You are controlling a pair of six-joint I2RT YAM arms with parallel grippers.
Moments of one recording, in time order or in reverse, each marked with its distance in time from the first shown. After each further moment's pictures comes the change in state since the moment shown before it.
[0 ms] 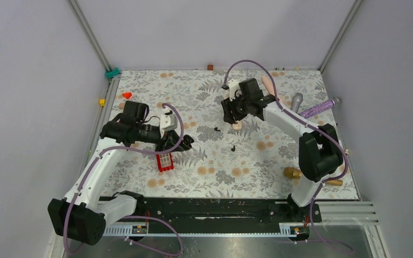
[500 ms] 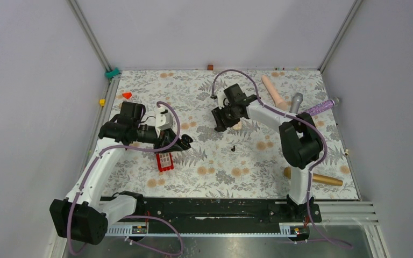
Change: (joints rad) left arm 0.068 -0.007 -0.027 -0.003 0.087 0.018; right arm 0.078 0.212 0.114 -0.113 0.032 0.029
